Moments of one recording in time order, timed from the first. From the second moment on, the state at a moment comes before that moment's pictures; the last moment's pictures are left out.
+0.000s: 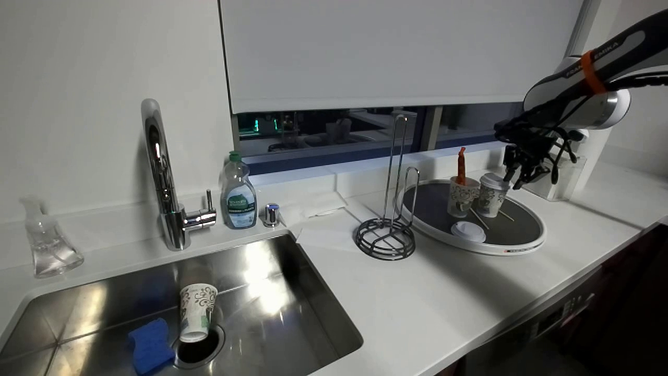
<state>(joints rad) -0.15 0.25 -0.20 -2.00 0.09 2.51 1.29</state>
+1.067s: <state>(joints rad) -0.13 0.27 -0.21 -1.99 0.09 2.51 1.30</state>
